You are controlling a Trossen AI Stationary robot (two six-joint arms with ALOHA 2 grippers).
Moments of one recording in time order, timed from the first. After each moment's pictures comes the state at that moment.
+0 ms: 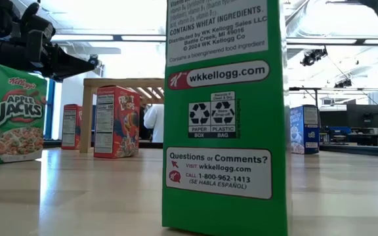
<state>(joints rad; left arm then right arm) 0.35 0.01 0.01 0.01 -0.01 0.06 -0.52 1.89 2.22 -1.33 -0.14 -0.23</state>
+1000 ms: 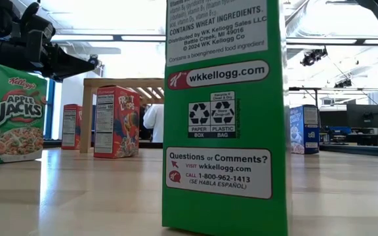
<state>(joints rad) 0.35 0.01 0.01 0.01 -0.01 0.06 -0.53 1.90 2.16 -1.33 0.02 -0.26</state>
